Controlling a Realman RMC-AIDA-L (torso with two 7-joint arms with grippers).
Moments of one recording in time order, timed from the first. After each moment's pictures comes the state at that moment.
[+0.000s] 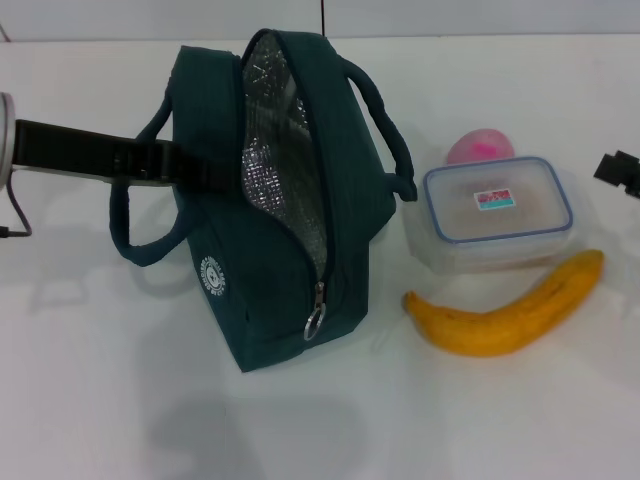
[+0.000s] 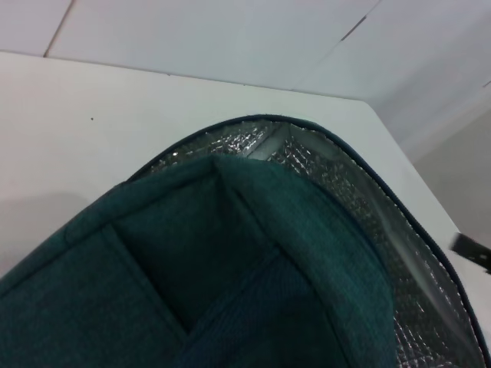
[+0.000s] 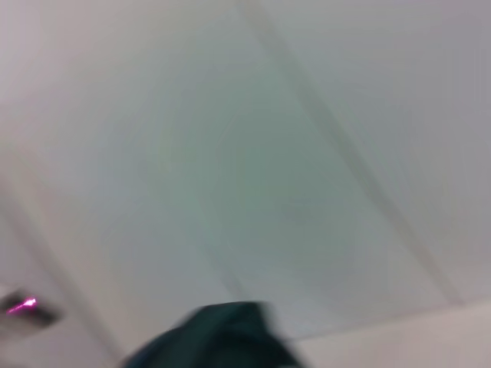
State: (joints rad) left arm -0.46 -2.08 0.90 1.38 2.11 1.75 -2.61; right arm 0.39 1.97 -0.60 -0.47 -1.66 -1.63 1.59
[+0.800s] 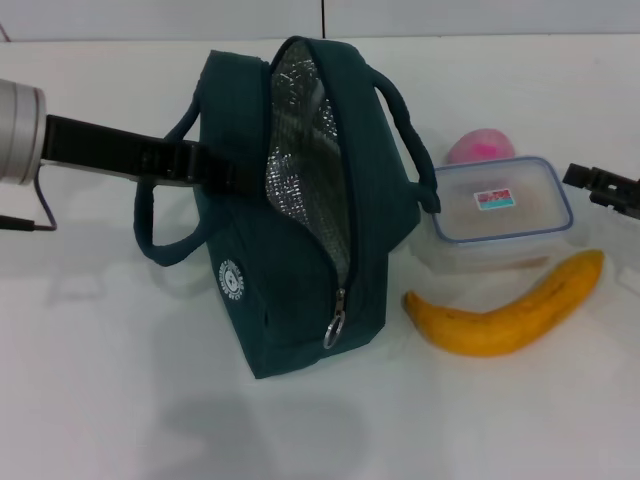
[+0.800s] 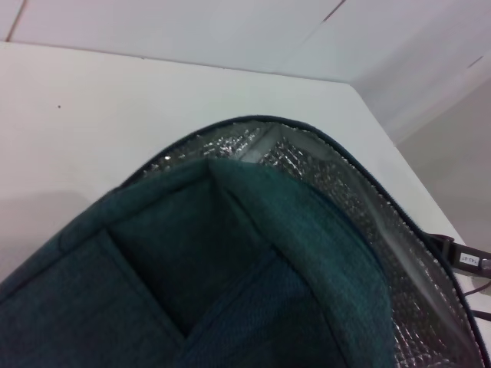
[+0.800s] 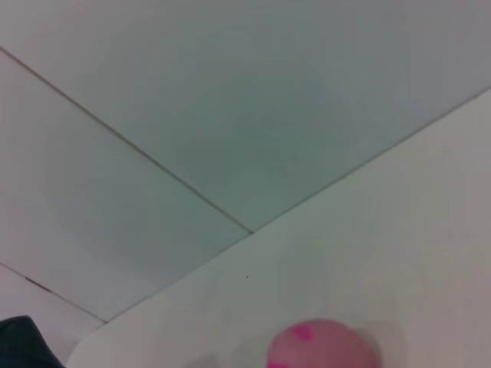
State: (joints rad) left arm -0.50 -2.08 0.93 1.34 2.11 1.74 -2.61; right arm 0.52 1.92 -0.67 -0.27 -1.71 -1.25 1.79
